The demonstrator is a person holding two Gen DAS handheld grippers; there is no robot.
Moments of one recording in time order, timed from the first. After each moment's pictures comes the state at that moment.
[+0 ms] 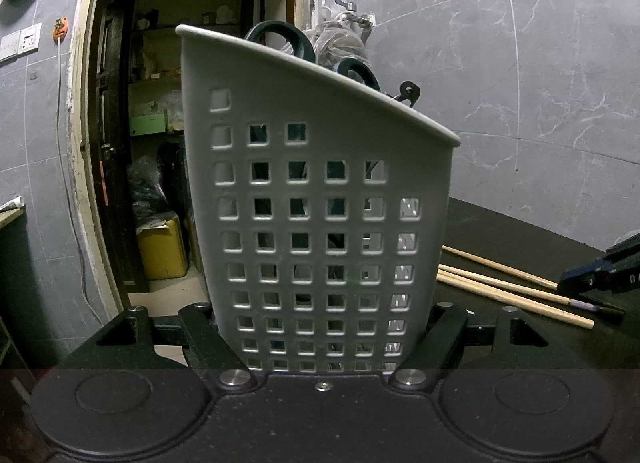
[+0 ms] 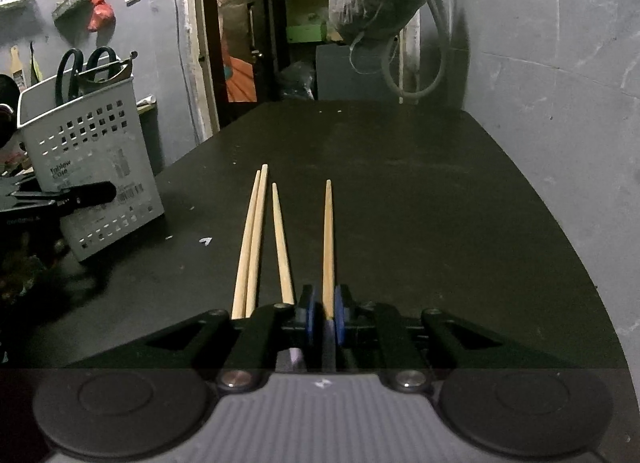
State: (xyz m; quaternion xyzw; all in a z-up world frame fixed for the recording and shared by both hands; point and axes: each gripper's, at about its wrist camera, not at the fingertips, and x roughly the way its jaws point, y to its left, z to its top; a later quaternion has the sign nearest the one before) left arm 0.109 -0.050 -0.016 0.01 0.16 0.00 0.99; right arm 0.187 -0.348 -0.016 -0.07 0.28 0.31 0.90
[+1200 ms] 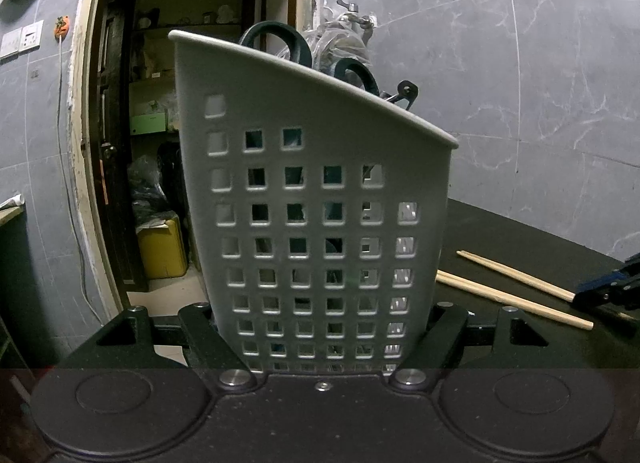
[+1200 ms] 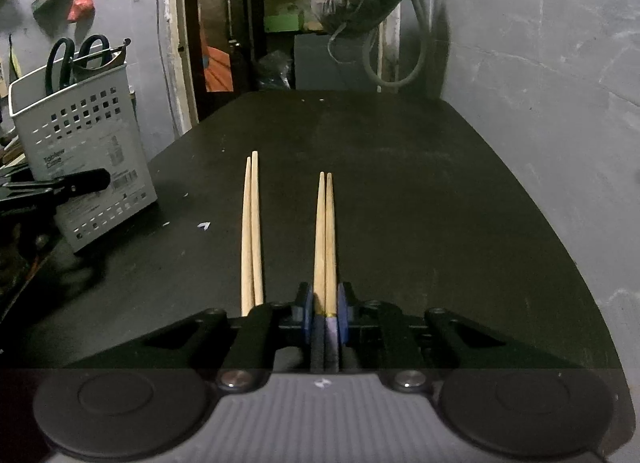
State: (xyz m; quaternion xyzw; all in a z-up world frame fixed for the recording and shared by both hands) left arm 0.108 -0.050 -0.016 0.01 0.16 0.00 0.99; right arm 0.164 -0.340 -0.015 -0.08 0.30 0.26 0.91
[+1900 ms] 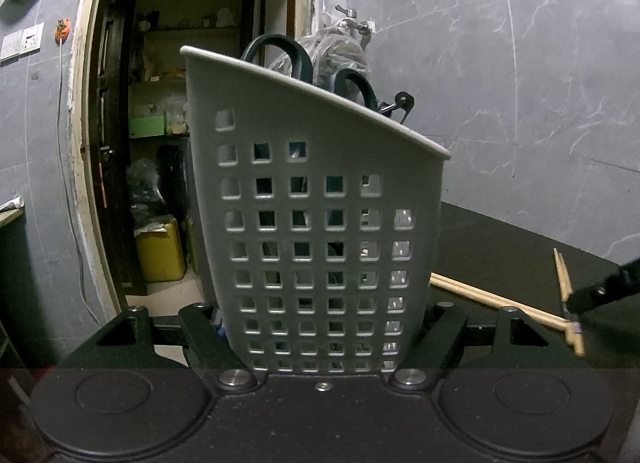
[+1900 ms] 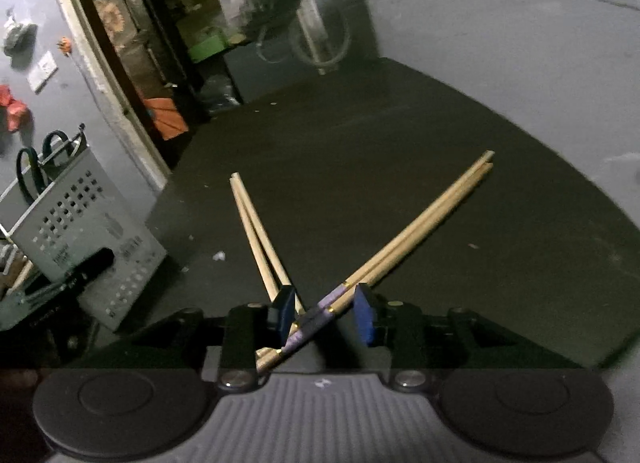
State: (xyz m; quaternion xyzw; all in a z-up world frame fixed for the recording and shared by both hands) left arm 0.101 -0.049 -0.015 0.01 0.15 0.00 0.99; right arm 0.165 -0.351 -0.015 0.11 0.36 0.22 0.90
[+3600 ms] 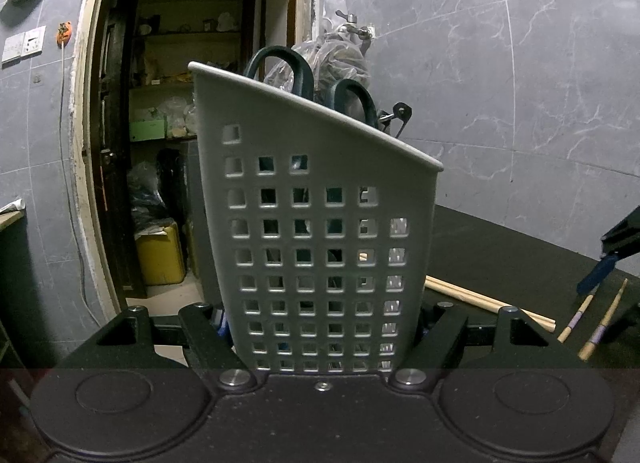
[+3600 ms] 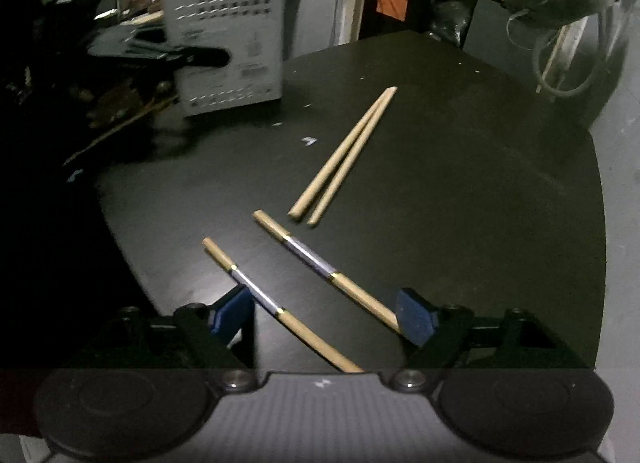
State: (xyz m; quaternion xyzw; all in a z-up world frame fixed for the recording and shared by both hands) left arm 0.096 -0.048 -0.012 0.00 0.14 0.00 0.99; right arm 0.196 -0.343 0.002 -0.28 0.34 0.46 0.77
